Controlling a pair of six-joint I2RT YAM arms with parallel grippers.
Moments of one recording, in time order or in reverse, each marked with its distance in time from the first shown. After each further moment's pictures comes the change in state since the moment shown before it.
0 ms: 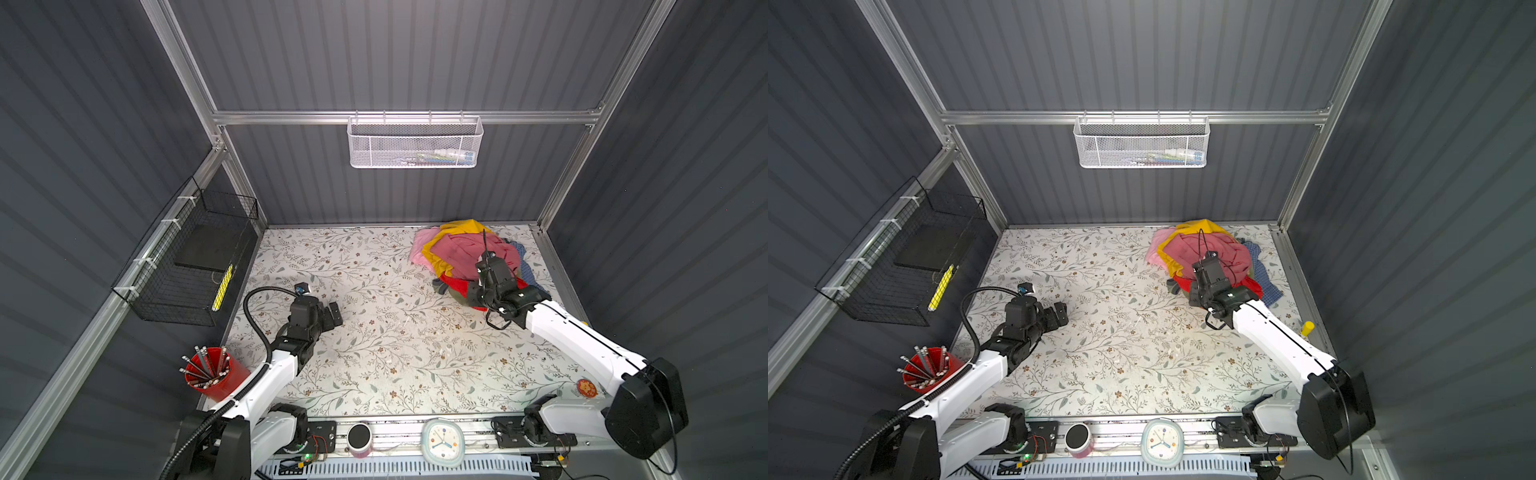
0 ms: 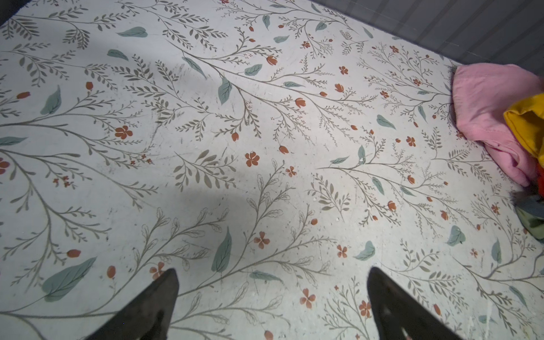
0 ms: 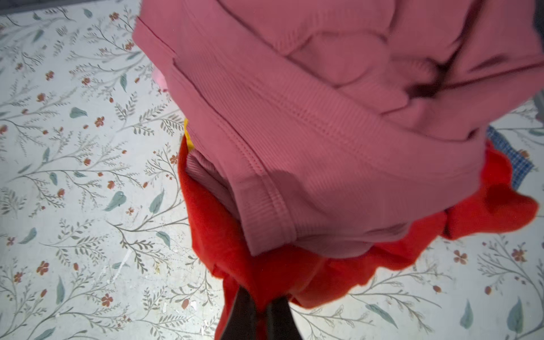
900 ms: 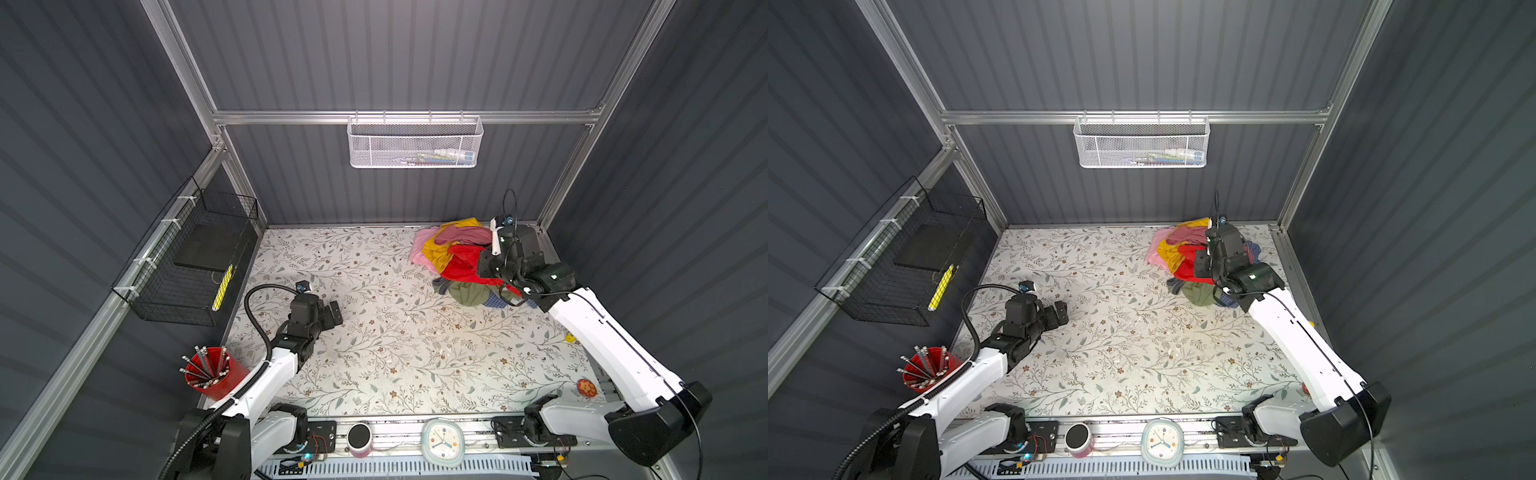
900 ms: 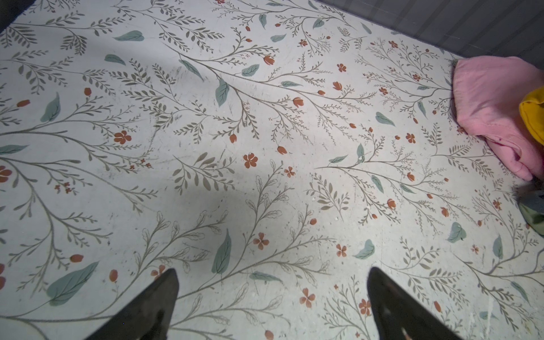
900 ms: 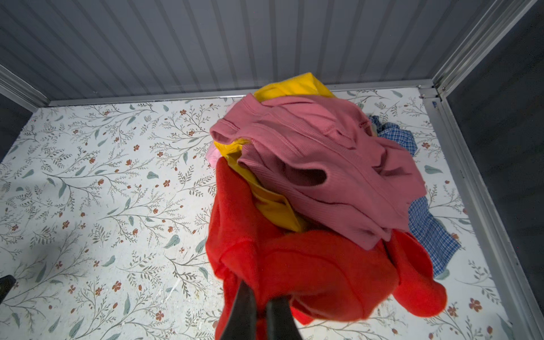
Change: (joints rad) left arm 0.000 0.010 0.023 -0.022 0.004 0.019; right arm -0.015 -0.032 0.348 -0.166 -0.006 -0.111
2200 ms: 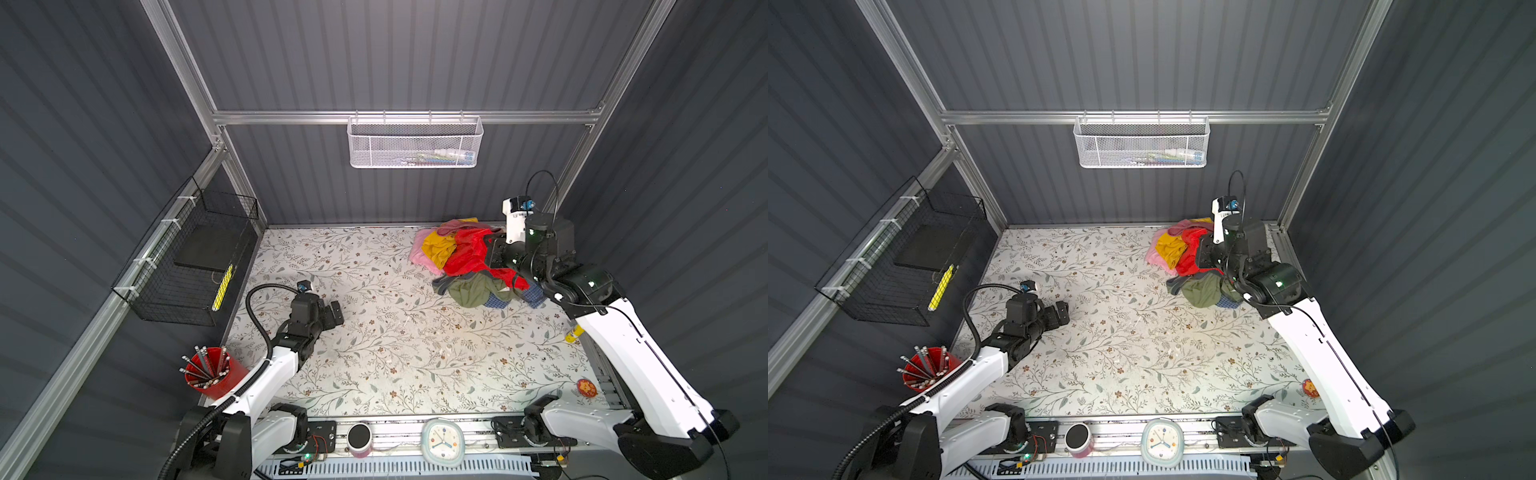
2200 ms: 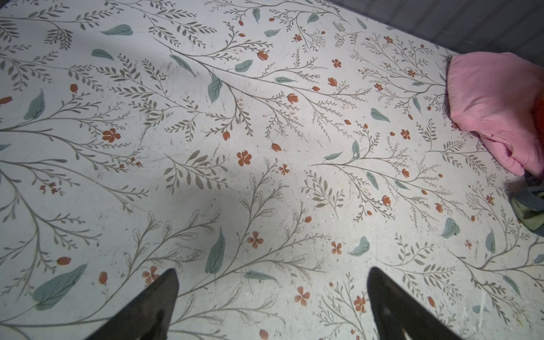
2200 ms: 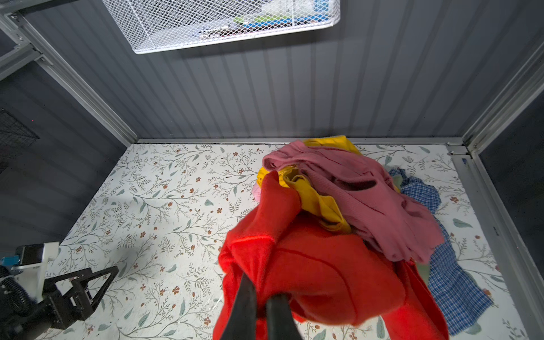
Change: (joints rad) left arm 0.000 0.013 0.006 0.001 0.024 -0.001; right arm 0.039 -0.074 0.167 -0.035 -0.100 -0.021
